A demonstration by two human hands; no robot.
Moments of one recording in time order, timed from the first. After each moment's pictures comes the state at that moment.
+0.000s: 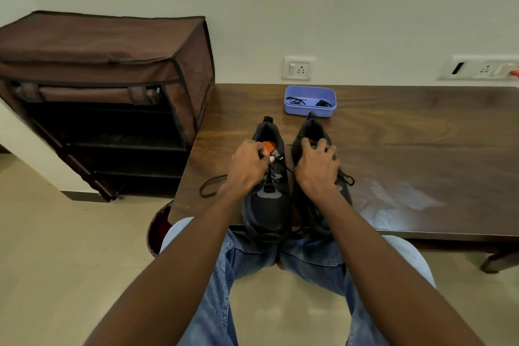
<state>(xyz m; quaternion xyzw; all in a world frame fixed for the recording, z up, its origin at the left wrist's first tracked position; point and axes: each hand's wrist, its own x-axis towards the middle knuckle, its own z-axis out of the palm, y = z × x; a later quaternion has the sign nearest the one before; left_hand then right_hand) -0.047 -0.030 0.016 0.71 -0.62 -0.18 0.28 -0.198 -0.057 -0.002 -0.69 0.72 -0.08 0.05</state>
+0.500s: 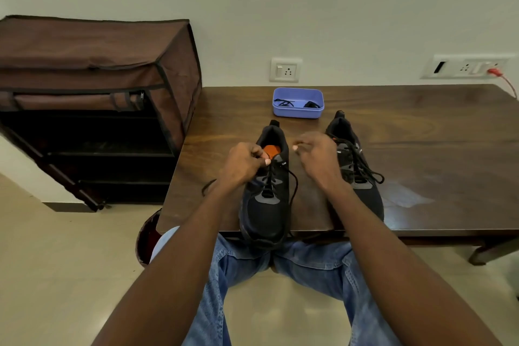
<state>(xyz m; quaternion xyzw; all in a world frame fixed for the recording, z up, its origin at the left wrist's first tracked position) -0.050 -0.043 0.024 0.67 -0.59 -0.34 0.31 -0.232 -0.069 0.017 -0.71 0.58 -0.36 0.18</state>
